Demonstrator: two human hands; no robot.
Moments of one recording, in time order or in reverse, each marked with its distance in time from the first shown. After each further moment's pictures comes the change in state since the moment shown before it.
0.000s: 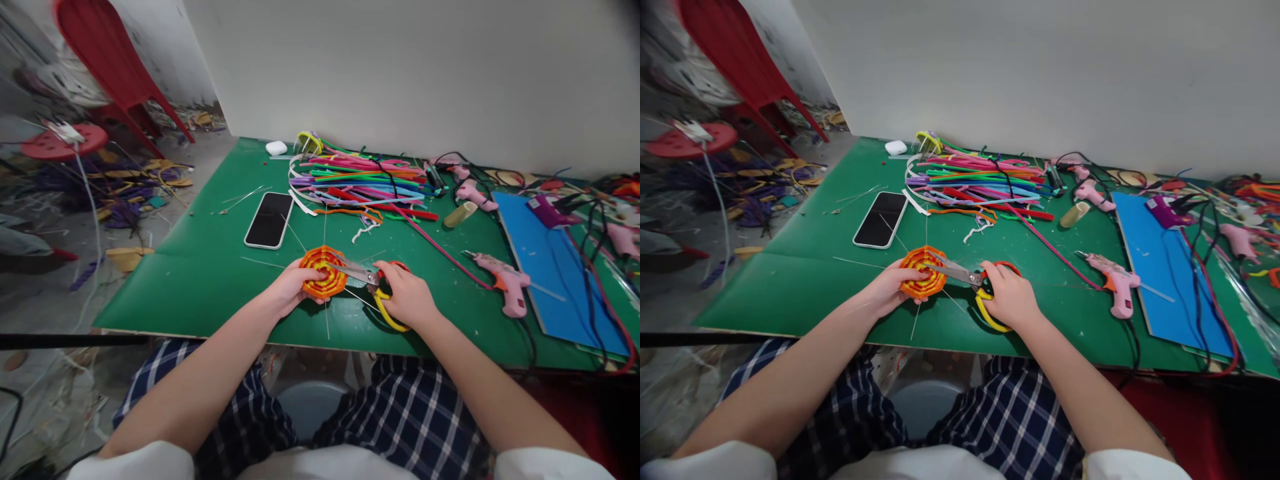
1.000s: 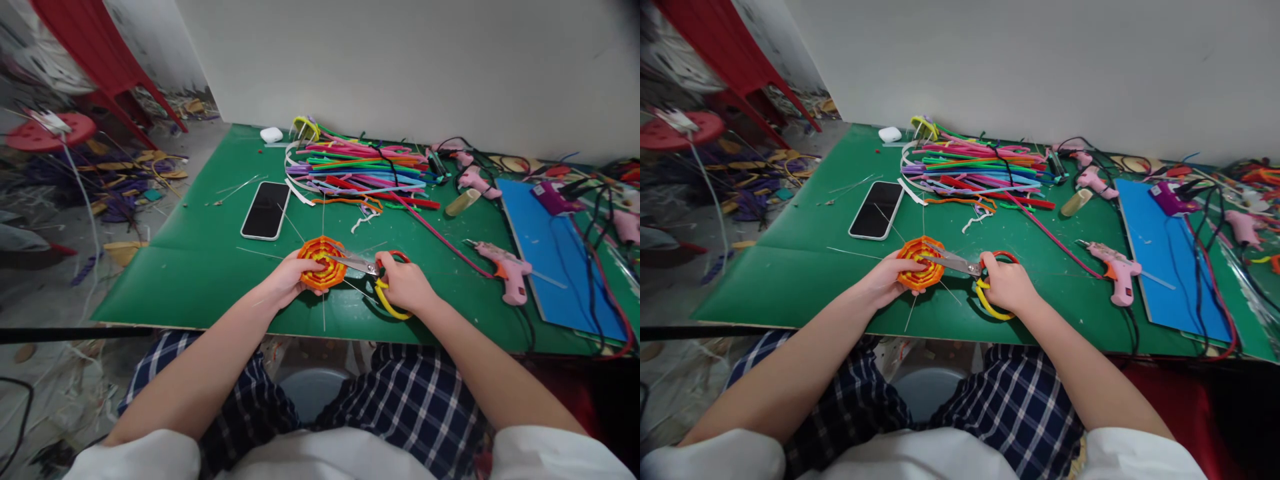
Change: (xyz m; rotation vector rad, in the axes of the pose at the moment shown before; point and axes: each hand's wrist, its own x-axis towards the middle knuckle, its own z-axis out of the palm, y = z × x) left_hand 0.001 -0.002 -0.002 -0.012 -0.001 -0.003; right_hand 0.005 0.006 0.004 -0.006 -0.141 -0.032
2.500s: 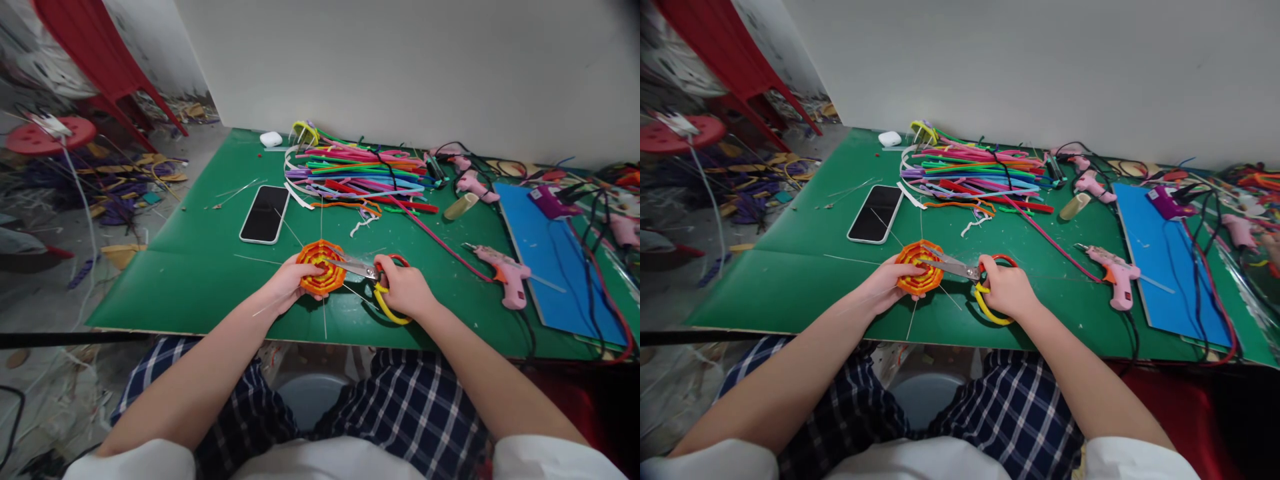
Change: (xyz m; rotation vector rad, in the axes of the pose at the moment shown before) left_hand 0.000 -0.001 0.001 0.002 0.031 0.012; right_hand 0.000 -0.001 0.001 0.024 0.105 -0.017
